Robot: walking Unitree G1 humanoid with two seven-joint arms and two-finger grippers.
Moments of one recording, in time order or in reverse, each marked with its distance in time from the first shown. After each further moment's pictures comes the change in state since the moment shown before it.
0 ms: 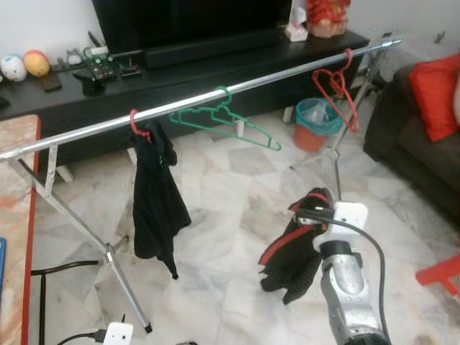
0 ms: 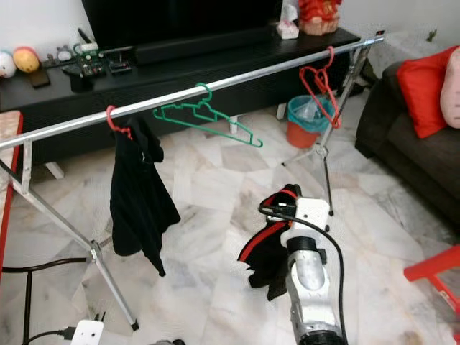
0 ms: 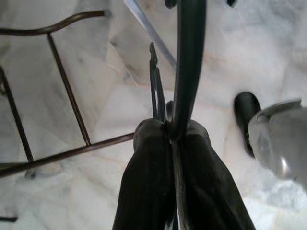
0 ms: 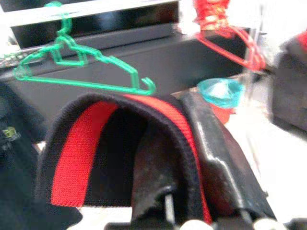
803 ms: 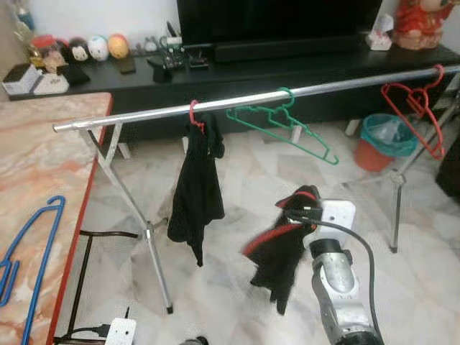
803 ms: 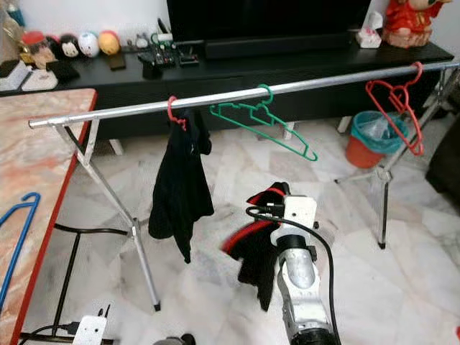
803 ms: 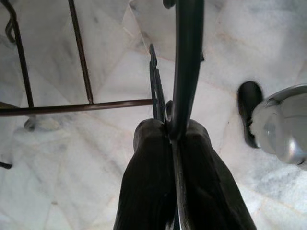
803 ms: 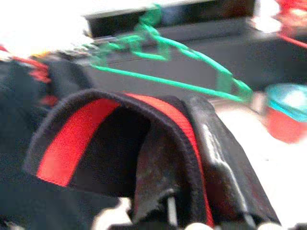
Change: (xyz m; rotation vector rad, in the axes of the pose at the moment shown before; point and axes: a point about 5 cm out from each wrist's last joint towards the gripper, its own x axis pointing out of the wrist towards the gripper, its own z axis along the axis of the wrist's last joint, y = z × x) left arm -0.003 -0.006 -0.005 0.003 0.003 -0.022; right arm -0.003 0.003 -0.003 -0.014 0.012 0.012
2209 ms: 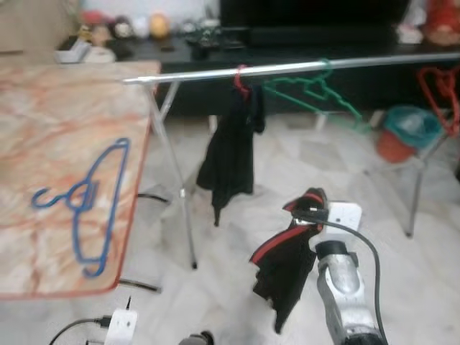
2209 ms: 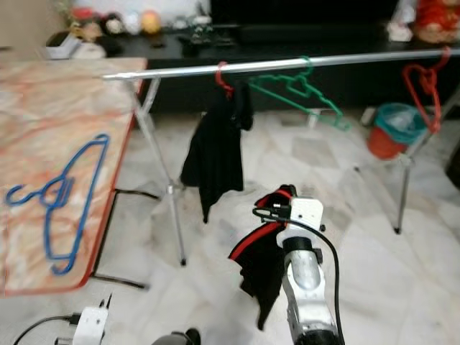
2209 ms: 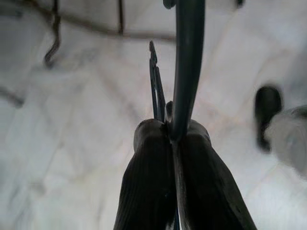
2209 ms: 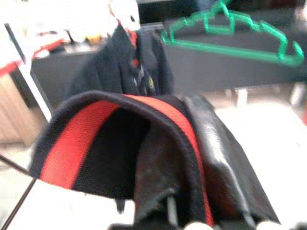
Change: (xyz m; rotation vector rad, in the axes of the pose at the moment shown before) left arm 0.003 0.001 0.011 -0.004 -0.037 0.011; right arm 0.004 0.004 0.004 -0.001 -0.012 0.012
